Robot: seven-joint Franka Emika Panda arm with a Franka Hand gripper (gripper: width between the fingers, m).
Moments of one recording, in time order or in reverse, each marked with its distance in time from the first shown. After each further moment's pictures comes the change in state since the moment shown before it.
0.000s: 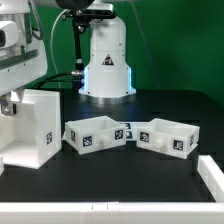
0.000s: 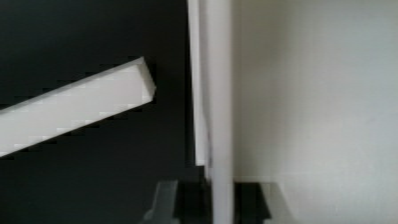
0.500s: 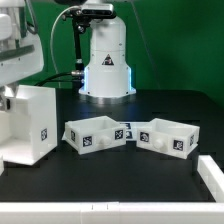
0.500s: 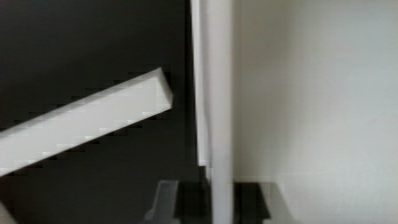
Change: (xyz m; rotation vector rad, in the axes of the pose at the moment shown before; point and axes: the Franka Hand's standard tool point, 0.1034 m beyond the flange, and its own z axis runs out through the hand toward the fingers) arm -0.007 0.011 -0.028 -0.052 -0.008 0.108
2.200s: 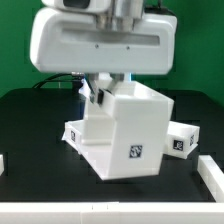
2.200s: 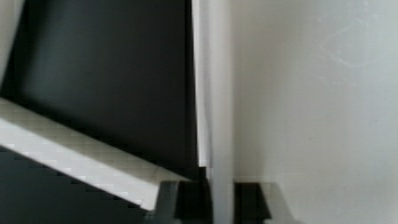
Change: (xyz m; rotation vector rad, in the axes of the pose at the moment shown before) arm 0.199 0.003 -0.015 -0.013 -0.051 0.771
